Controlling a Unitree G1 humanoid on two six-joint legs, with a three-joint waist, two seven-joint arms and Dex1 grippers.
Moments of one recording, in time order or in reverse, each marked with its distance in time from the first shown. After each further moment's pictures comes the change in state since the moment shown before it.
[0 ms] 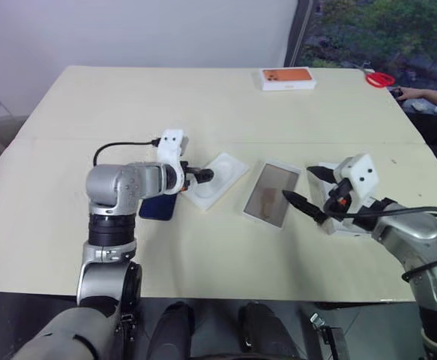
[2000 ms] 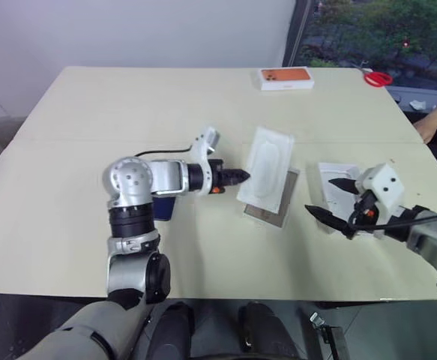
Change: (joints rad) left arm -0.093 -0.215 0.177 0.080 -0.301 0.213 -0.016; right arm 0.136 -0.167 -0.128 0.010 0.008 -0.003 0.125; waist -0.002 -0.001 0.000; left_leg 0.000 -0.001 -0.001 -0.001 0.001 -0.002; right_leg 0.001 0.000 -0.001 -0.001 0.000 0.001
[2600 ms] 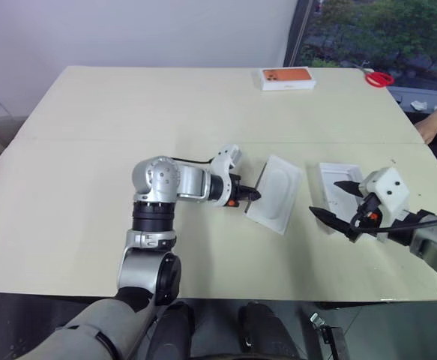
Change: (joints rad) left arm -0.037 -0.071 -0.048 0.120 0.123 -0.001 0.017; right arm 0.031 0.011 -0.010 -0.017 -0.008 0.000 -0.032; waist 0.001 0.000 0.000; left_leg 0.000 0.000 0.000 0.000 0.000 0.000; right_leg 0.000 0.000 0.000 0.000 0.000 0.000
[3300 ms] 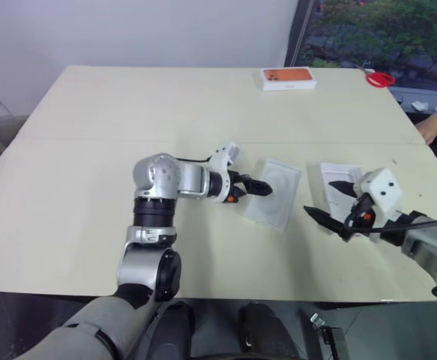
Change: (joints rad) left arm -0.032 0.013 0.011 0.067 0.042 -0.043 -0.050; right arm -0.012 0.035 0.031 -0.017 0.000 0.000 -0.026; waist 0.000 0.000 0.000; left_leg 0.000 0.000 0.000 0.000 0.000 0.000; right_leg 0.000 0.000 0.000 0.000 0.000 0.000
